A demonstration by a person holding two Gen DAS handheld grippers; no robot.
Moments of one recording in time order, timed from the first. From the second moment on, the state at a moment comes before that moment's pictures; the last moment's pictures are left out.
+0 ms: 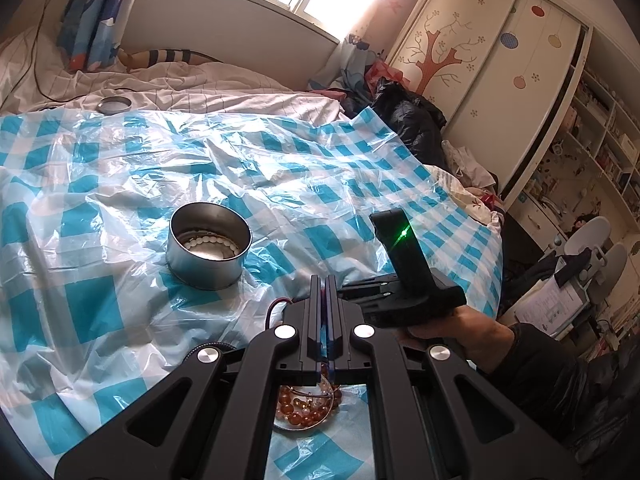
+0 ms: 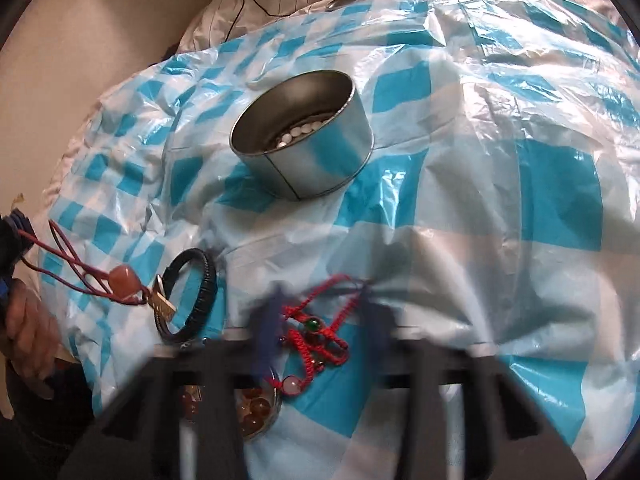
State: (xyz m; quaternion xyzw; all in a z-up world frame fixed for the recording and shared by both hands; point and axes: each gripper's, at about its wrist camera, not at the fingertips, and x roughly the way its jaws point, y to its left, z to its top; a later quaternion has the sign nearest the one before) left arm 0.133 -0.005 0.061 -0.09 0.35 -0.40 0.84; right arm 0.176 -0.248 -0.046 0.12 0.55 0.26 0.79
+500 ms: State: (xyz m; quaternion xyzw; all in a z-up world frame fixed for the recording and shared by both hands) left arm 0.136 -0.006 0.057 -0.09 0.35 -0.40 0.84; right arm 0.161 -0.288 0.004 0.27 0.45 0.37 0.77
